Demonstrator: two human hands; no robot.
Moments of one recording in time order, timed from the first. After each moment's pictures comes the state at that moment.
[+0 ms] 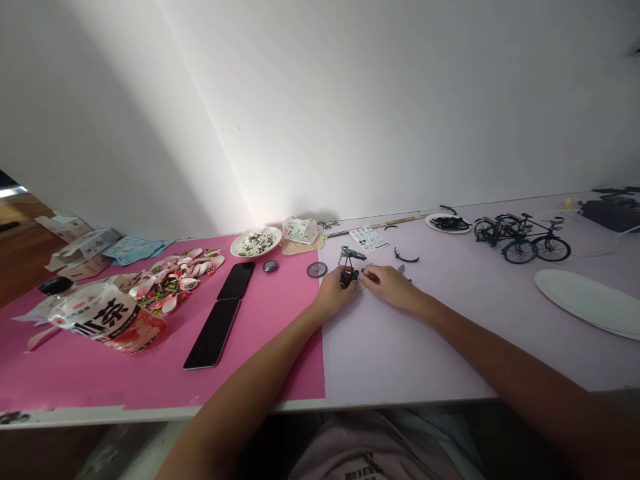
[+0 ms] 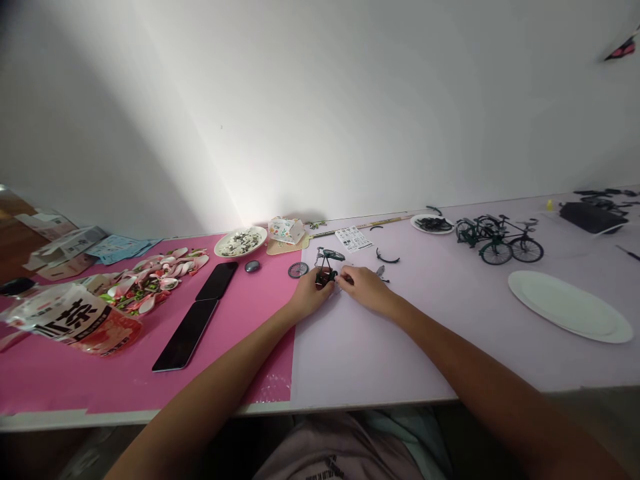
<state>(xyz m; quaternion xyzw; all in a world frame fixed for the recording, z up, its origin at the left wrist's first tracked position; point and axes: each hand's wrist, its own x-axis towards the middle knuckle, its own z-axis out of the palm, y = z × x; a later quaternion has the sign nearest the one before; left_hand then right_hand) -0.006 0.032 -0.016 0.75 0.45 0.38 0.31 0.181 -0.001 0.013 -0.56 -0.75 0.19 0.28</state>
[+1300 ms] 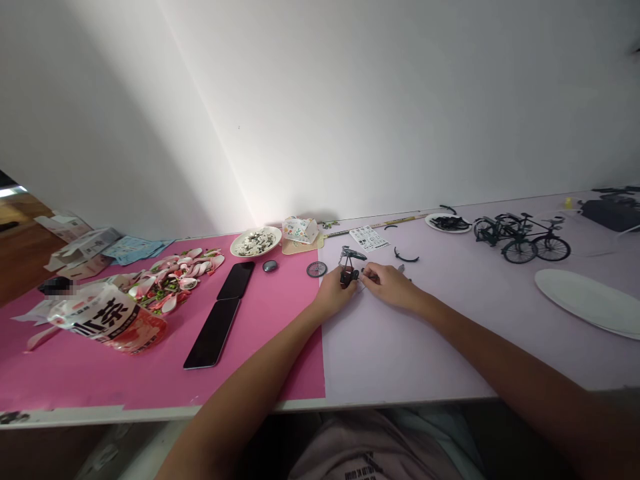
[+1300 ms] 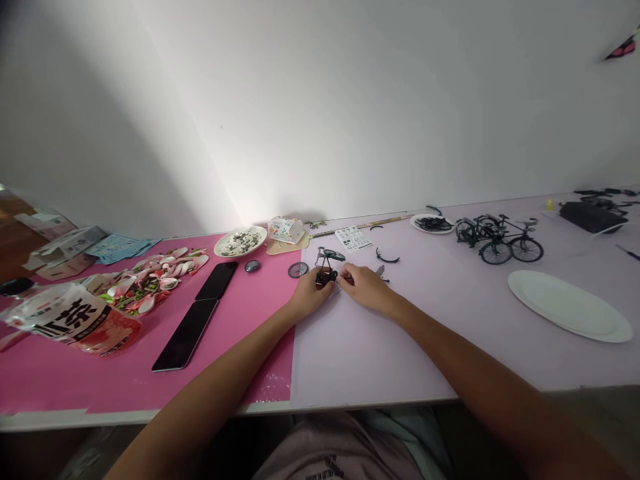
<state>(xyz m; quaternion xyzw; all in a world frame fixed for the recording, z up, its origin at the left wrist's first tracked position) -0.007 0.034 -0.017 0.76 0.44 0.37 0.30 0.184 0.001 0.011 -0.57 -0.74 0.21 0.28</state>
